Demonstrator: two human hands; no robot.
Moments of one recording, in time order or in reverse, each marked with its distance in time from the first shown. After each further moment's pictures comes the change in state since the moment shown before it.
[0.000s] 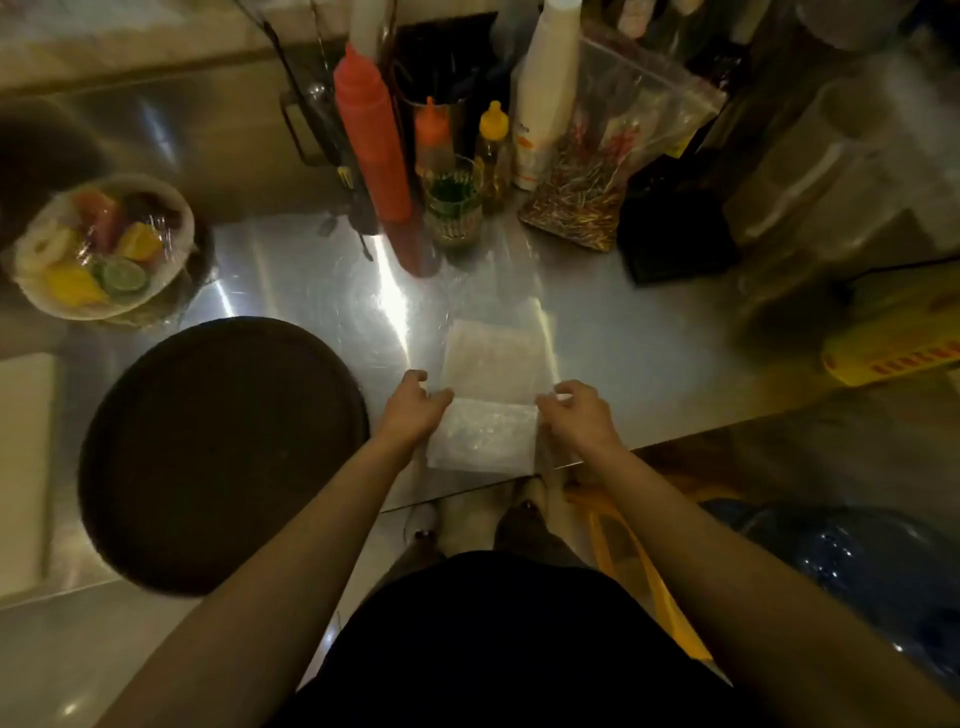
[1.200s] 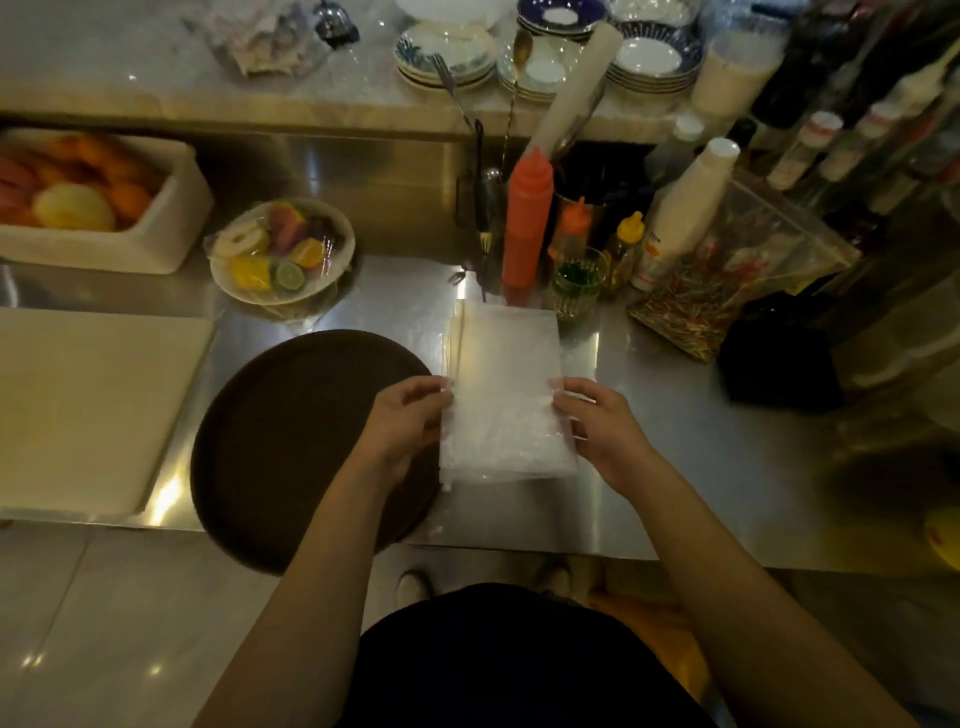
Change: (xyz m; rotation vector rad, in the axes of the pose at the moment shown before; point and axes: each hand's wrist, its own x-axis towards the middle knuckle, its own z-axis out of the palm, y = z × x) left_hand -0.070 0.004 -0.111 -0.643 0.123 0.142; right_hand -0.031 -0.118 0.020 0.432 -0.358 -0.215
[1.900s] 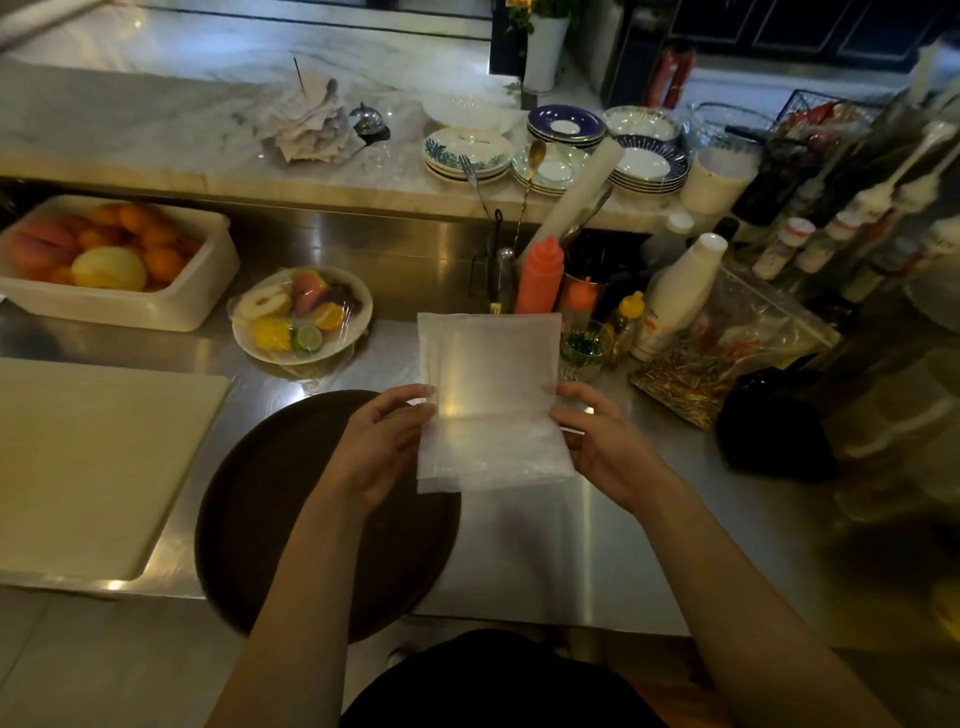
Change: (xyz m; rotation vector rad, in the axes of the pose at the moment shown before) left_hand -0.005 0.050 -0.043 -0.247 -0.036 0.108; right_hand -0.007 -0.066 0.032 0.126 -0.197 -0.093
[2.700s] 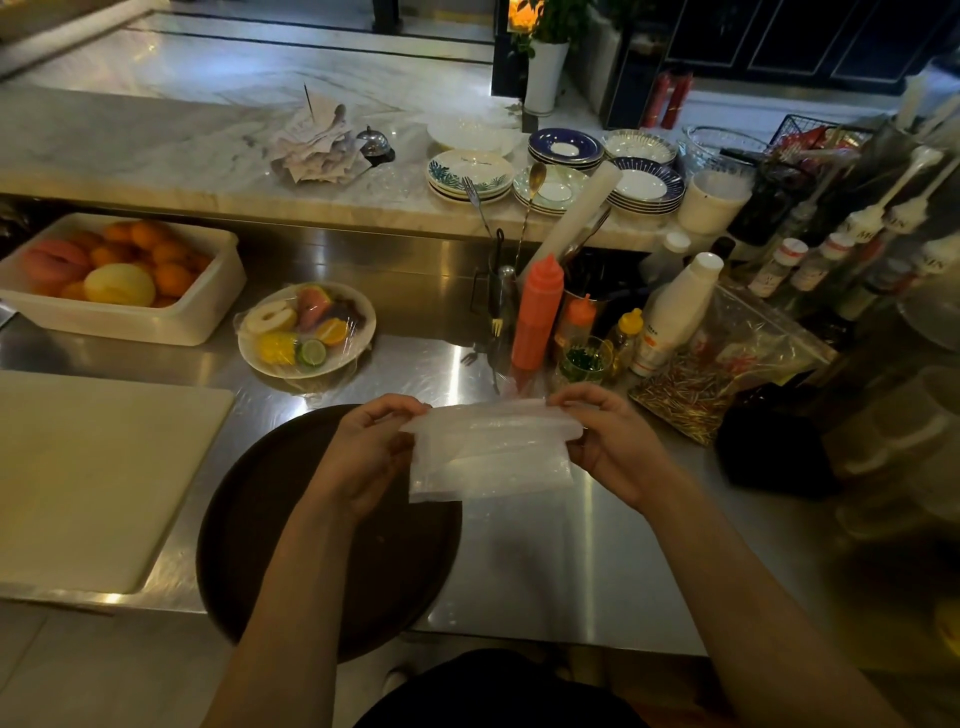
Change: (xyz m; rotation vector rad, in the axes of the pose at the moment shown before) left_hand -0.013 0.022 0.000 0.022 -0.041 0.083; right_hand -0.015 -0.031 0.010 0.058 -0.074 -0.089
